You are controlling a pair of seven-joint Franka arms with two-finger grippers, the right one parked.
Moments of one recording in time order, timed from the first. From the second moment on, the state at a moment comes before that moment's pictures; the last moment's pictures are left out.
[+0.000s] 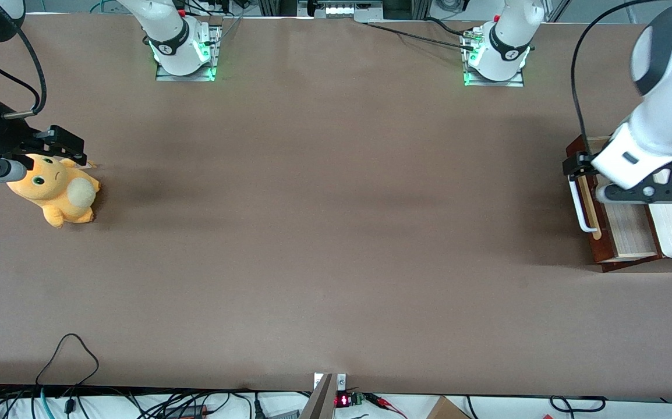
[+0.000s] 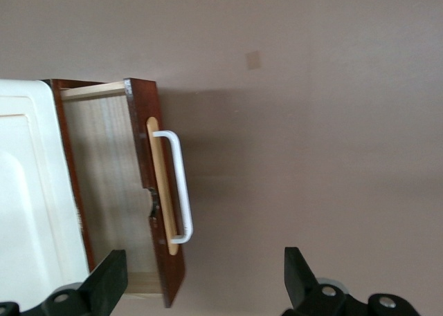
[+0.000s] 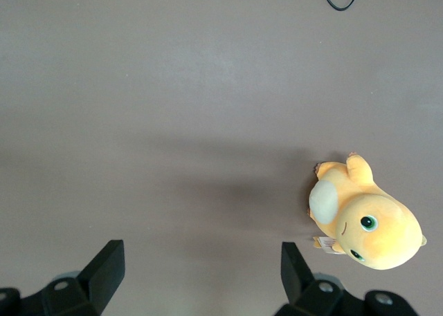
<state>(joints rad) 0.00 0.09 -0.08 -1.67 0.15 1.67 -0.08</state>
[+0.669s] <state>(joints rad) -0.08 0.03 0.04 -1.67 0.03 1.65 -0.04</state>
